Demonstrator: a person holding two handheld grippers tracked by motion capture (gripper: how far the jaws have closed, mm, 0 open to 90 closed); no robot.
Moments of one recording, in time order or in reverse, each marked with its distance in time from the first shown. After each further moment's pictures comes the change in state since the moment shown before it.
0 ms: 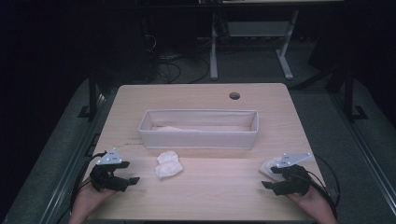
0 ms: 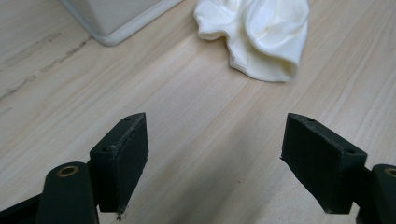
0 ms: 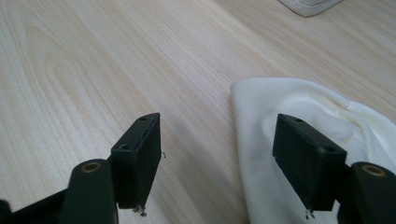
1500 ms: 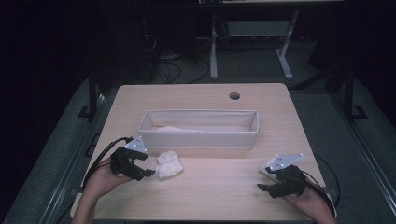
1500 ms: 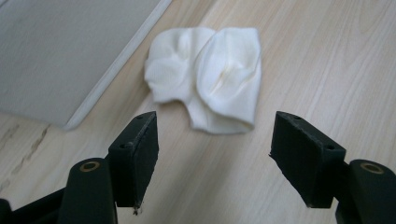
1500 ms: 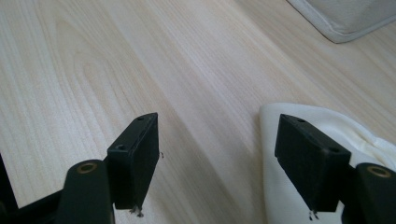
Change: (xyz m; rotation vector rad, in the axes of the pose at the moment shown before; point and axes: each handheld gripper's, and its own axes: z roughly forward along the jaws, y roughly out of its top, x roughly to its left) left arm -0.021 0.081 0.019 0.186 -0.095 0.196; right arm 0.014 0.013 0.001 0.023 0.024 -0.099
